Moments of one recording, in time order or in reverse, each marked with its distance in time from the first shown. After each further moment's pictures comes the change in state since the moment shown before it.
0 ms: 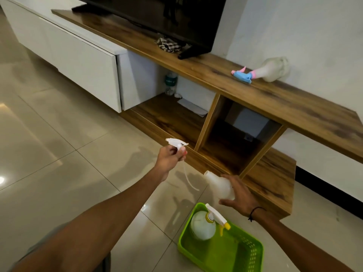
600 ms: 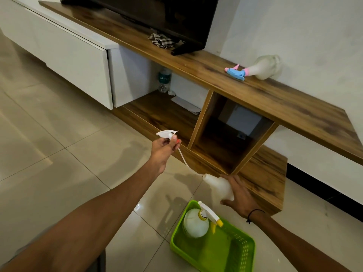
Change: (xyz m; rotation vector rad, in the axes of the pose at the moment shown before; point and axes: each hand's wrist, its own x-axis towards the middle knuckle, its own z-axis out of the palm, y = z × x) left_hand 0.014 0.010 0.012 -0.293 0.087 -0.044; right_hand -0.013 0.017 -0.006 -0.098 0.032 0.019
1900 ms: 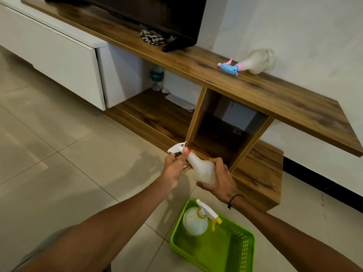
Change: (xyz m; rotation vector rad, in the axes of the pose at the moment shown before) left_hand -0.036 -0.048 0.036 -0.123 -0.057 -0.215; right_hand 0.029 -0.066 0.008 0.114 0.162 0.052
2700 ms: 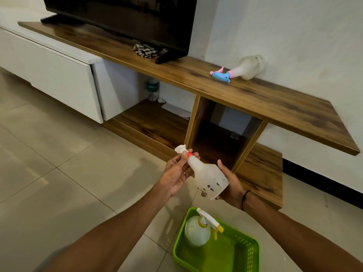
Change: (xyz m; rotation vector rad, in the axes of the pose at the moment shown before) left_hand 0.000 0.012 0.003 -0.176 -0.283 -0.037; right_hand 0.008 -0.001 -0.029 1.130 -0.394 0.537
